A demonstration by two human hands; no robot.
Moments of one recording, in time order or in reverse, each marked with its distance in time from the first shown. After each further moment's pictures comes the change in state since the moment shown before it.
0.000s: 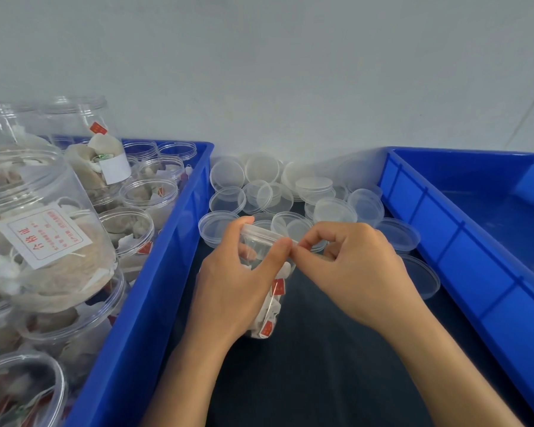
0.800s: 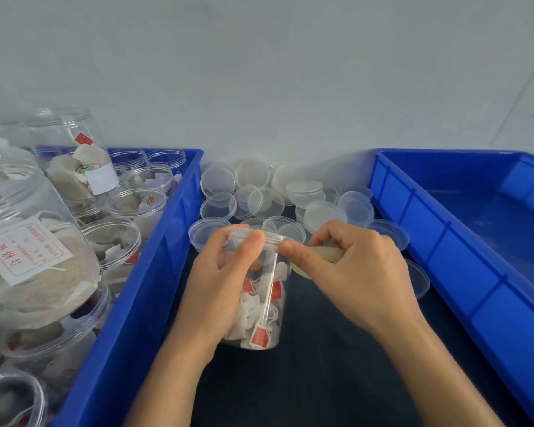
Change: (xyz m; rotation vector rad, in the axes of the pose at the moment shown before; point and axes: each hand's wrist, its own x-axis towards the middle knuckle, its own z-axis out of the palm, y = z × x) left_hand -0.002 0.014 -0.007 -0.402 -0.118 -0.093; right_hand -0.006 0.012 -0.002 -0.018 0.233 0.017
